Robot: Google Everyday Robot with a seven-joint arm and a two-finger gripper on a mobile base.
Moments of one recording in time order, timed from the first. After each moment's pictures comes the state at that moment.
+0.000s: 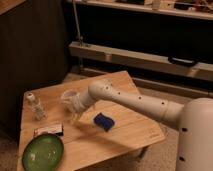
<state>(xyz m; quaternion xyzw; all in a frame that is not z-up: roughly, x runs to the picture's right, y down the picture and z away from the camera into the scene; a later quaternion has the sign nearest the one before) -0.210 0.121 0.769 -0.22 -0.45 -0.11 0.86</state>
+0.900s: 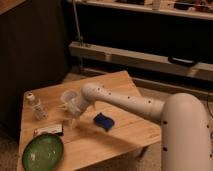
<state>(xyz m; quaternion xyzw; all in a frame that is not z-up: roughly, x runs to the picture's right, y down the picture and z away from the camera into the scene) -0.234 0.164 0.797 -0.27 -0.46 -0.16 0.83</state>
